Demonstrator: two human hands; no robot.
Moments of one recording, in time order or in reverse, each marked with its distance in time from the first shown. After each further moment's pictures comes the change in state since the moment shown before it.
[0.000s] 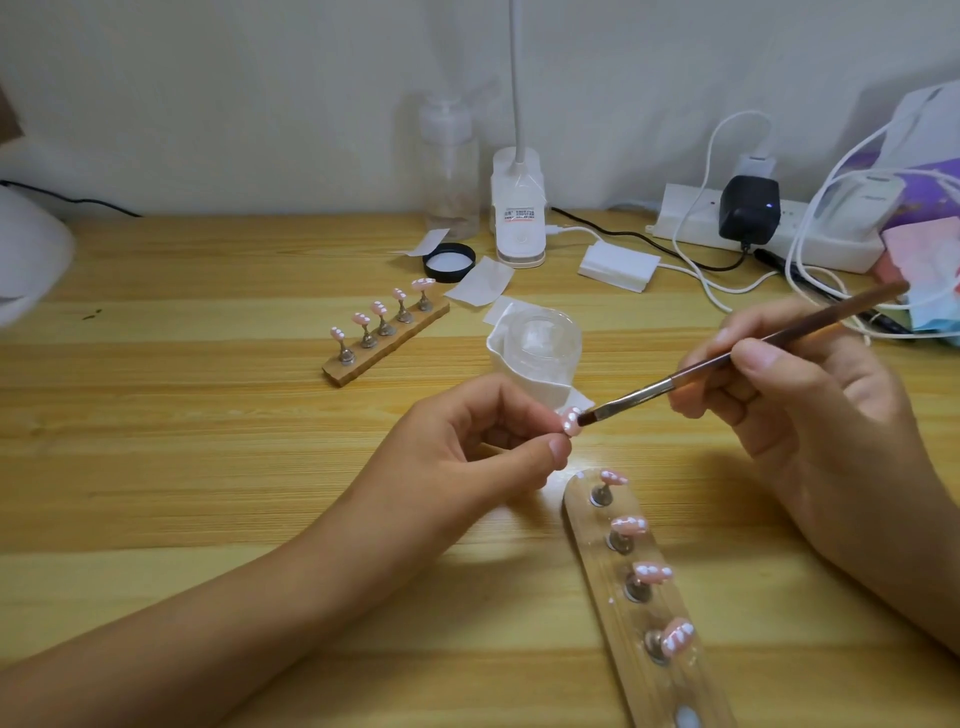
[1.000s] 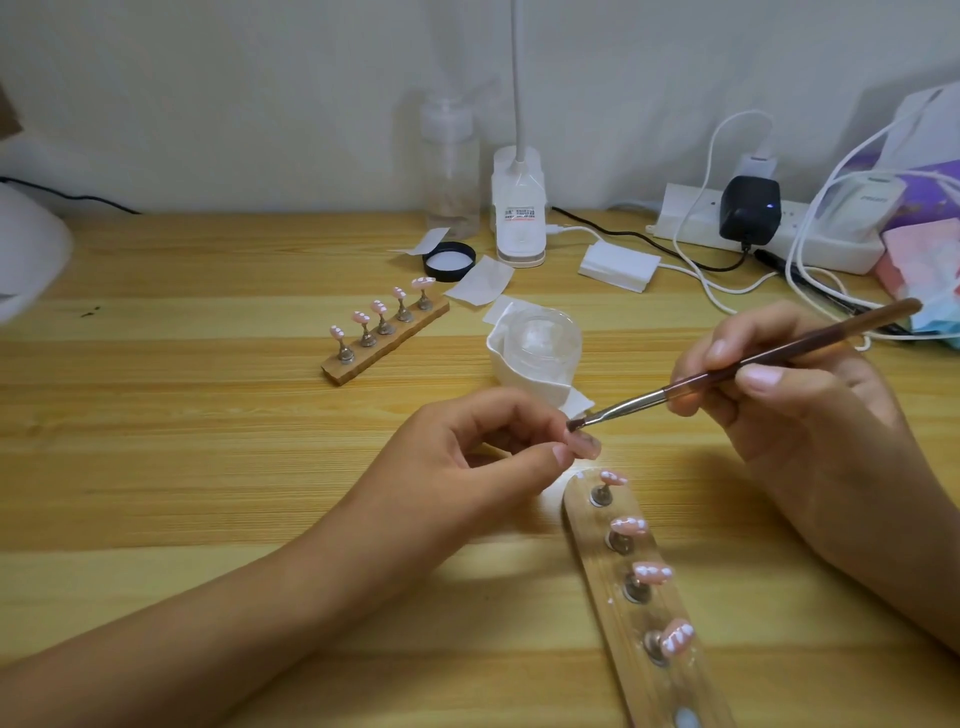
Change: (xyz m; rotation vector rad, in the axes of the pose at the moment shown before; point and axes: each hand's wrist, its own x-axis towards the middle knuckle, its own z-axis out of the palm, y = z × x) left_hand -0.001 -0.001 -0.001 0.100 -0.080 0.057; right_hand 0.002 0.001 -0.003 0.037 -0.103 0.023
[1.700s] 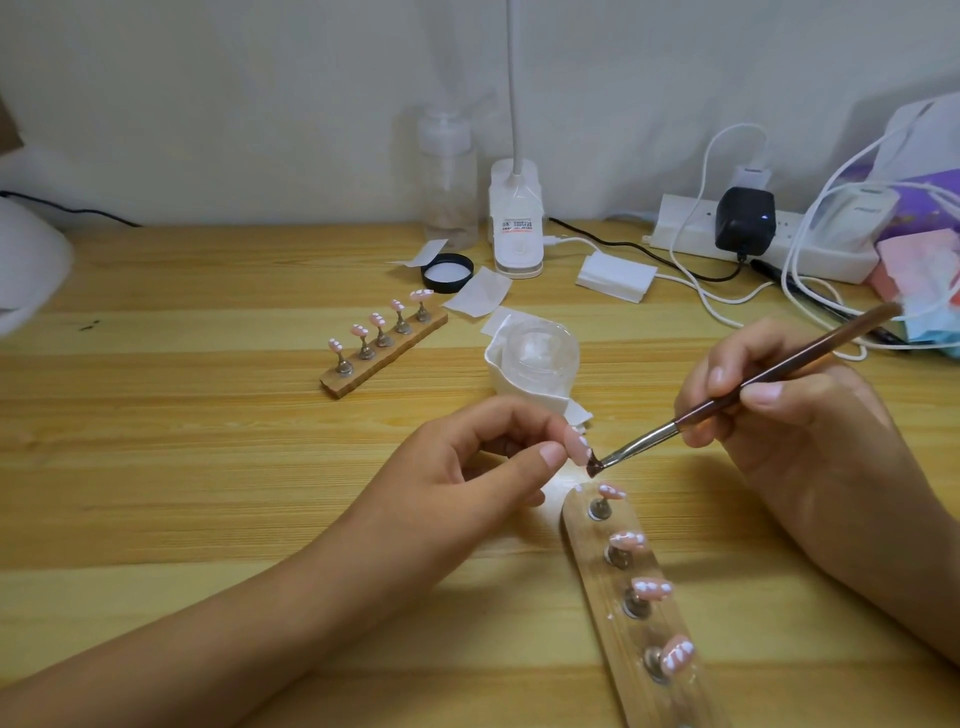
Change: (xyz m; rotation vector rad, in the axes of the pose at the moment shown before) left_hand 0.001 -0.001 0.002 -0.042 0.015 0.020; right_hand 0.001 0.000 -0.004 -0.005 -0.008 0.044
